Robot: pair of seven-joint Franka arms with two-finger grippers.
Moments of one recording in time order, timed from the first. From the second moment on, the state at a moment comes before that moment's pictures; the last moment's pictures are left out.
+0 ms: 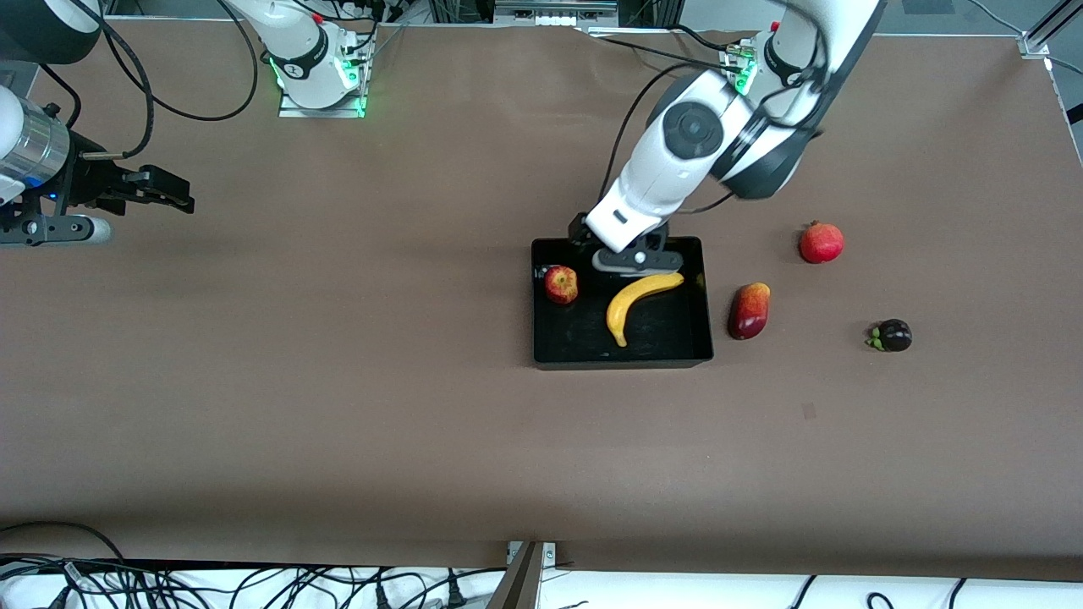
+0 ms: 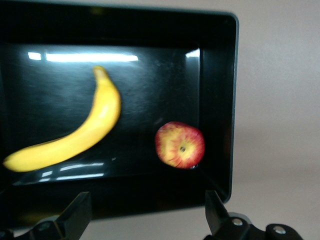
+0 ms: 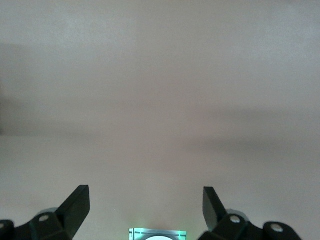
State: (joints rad) left arm -0.27 0.39 -0.42 -1.89 -0.06 2.34 -0.65; right arm -0.02 0.04 0.05 -1.66 0.01 1.55 -0.01
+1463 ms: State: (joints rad) left arm -0.40 0.66 -0.36 -1.82 -0.01 2.59 -0.65; right arm -0.02 0.04 0.05 -1.66 0.01 1.54 0.00
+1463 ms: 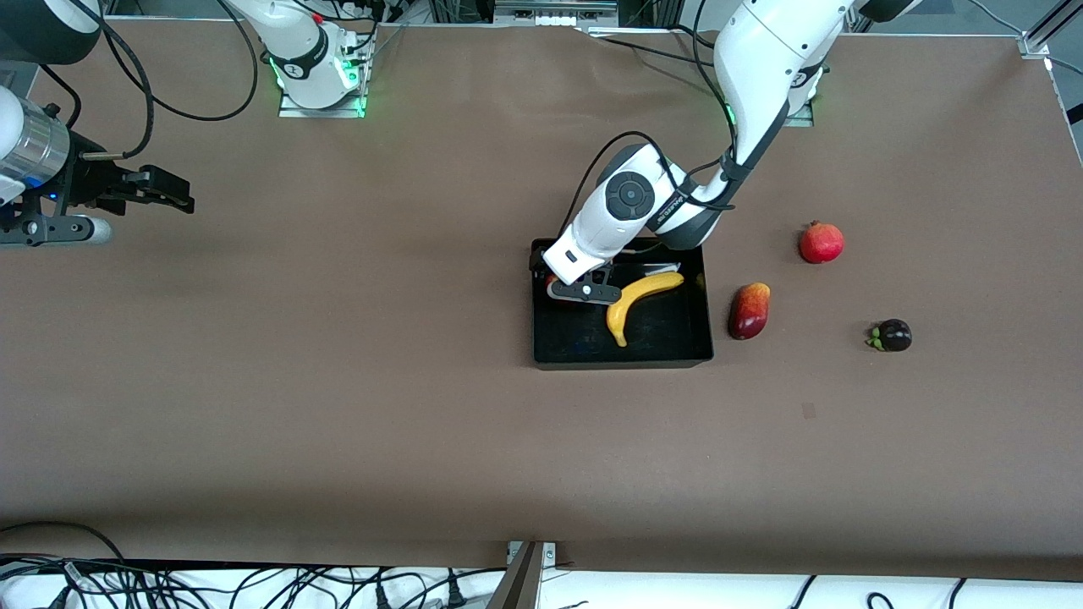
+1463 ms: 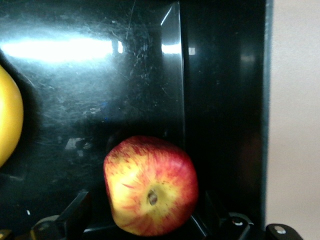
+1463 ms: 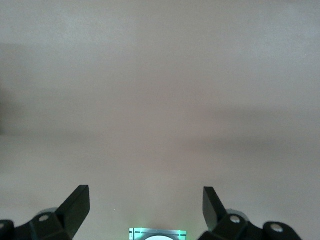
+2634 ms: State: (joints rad) left arm -0.18 0.33 -0.33 -1.86 0.09 2.23 -0.29; right arm -0.02 0.04 0.05 -1.66 0.01 1.54 0.00
